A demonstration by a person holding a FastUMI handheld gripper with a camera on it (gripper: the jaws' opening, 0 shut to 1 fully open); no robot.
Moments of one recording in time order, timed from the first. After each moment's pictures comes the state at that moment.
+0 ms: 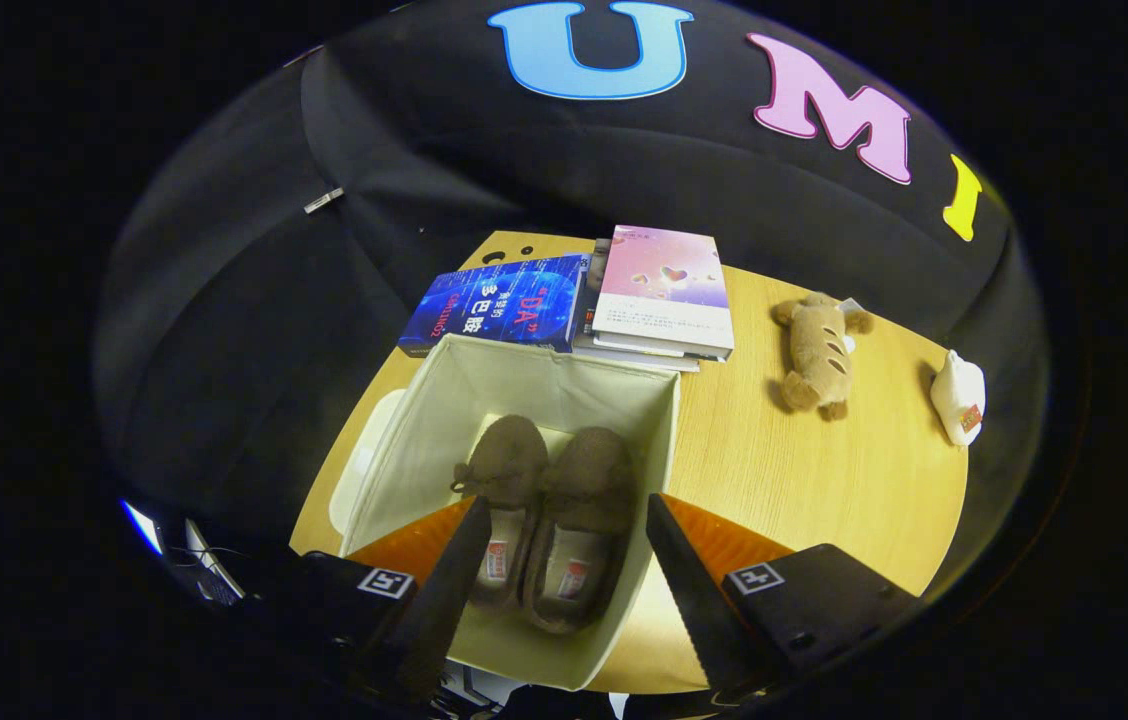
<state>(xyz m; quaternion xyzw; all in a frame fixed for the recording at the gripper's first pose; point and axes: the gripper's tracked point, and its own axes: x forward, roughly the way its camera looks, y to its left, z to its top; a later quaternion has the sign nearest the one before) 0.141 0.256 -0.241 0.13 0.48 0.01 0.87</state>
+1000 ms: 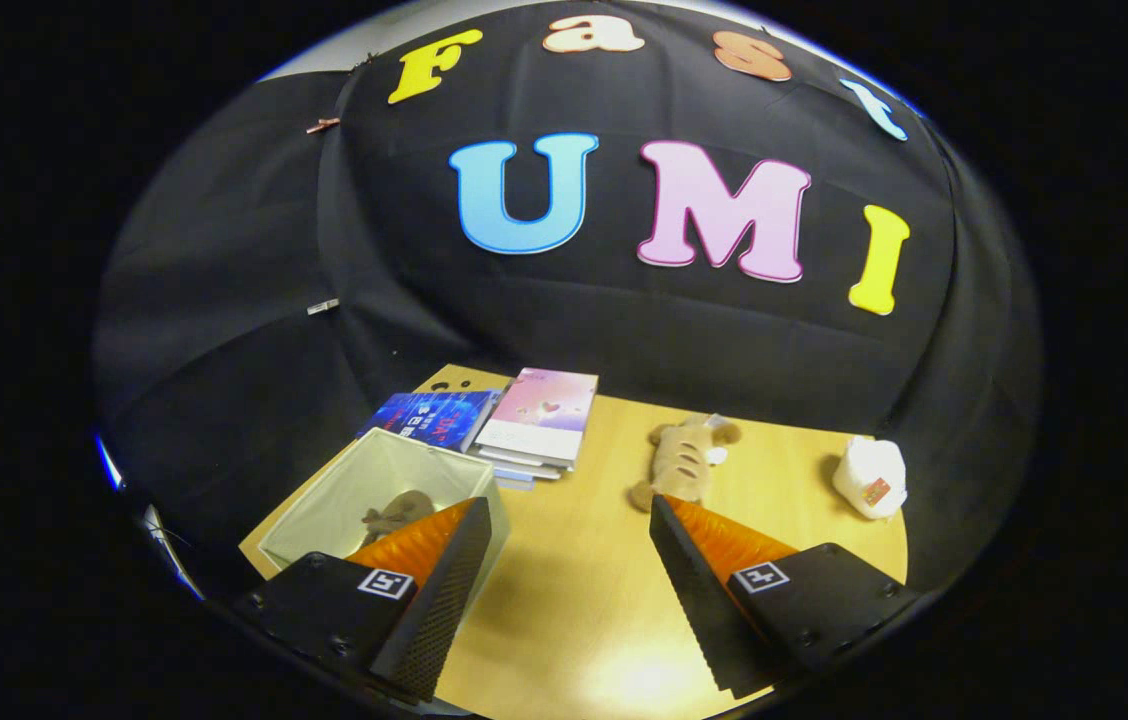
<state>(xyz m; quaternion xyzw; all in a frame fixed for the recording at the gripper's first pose) 0.080 0.066 -0.152 0.08 0.27 -0.04 0.96</state>
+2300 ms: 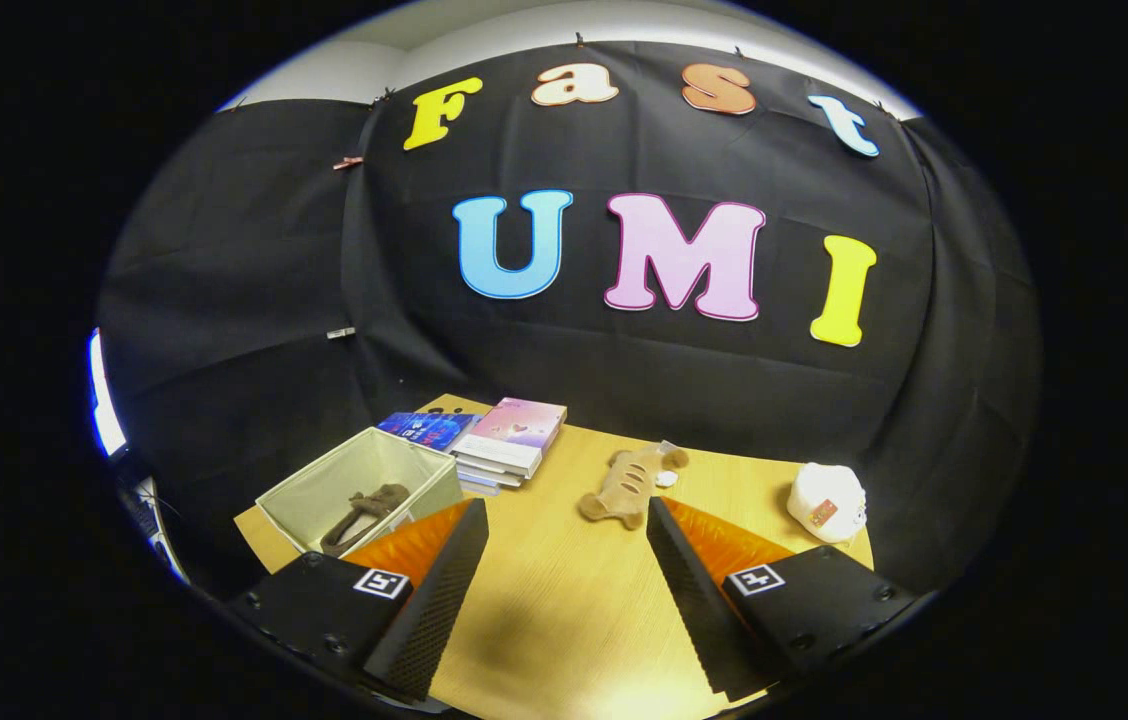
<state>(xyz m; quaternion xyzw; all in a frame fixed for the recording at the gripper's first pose) -0.001 -0.002 -0.127 0.07 0.20 -0.01 0.98</state>
